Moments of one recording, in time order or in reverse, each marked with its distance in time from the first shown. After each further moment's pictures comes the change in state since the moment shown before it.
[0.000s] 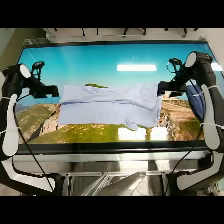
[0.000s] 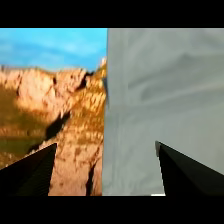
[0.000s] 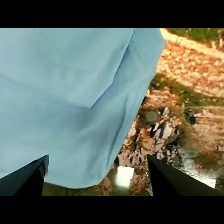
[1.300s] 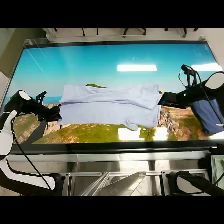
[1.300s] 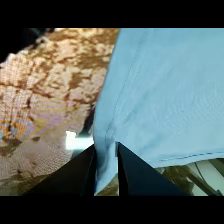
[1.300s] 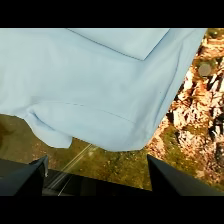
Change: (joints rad) left arm 0.148 -0.018 -0.353 -0.270 0.055 0.066; right arm -0.039 0.475 -0.487 0.180 -0.204 -0.081
